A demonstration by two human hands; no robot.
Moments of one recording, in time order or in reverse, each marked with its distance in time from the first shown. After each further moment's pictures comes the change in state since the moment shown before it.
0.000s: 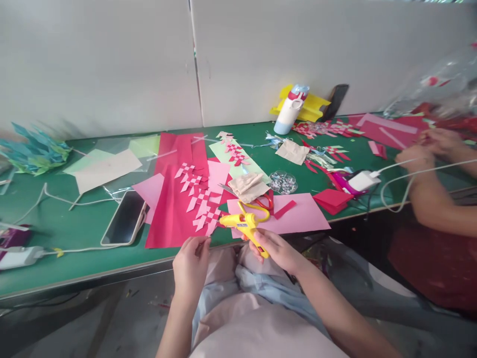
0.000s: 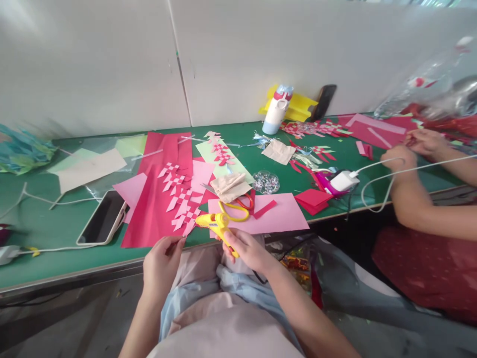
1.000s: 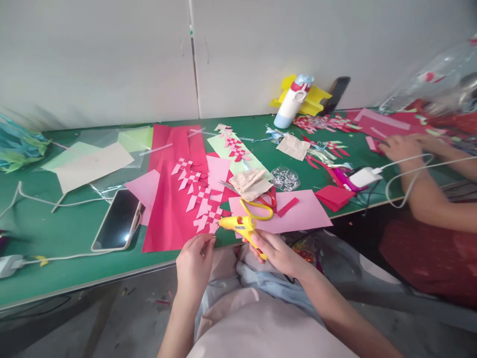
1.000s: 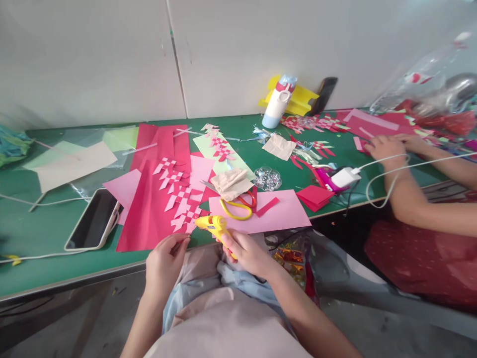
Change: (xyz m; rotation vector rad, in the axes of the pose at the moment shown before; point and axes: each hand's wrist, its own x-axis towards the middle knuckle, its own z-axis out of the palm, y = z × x) left_hand 0.013 -0.010 0.006 -0.006 -0.072 0.076; right_hand 0.005 0.000 0.012 -0.204 0.077 0.062
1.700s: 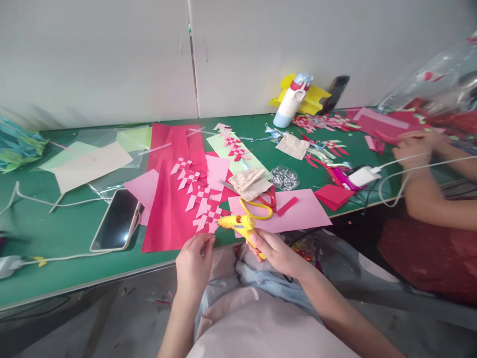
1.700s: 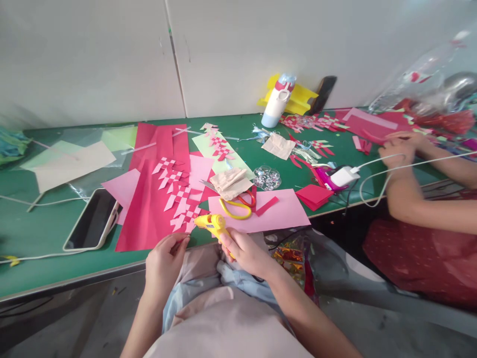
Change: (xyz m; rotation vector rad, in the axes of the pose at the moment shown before) left_hand 0.000 0.001 -0.001 -0.021 -0.023 -0.018; right_hand -0.001 -0.003 0.002 -0.048 0.011 -0.017
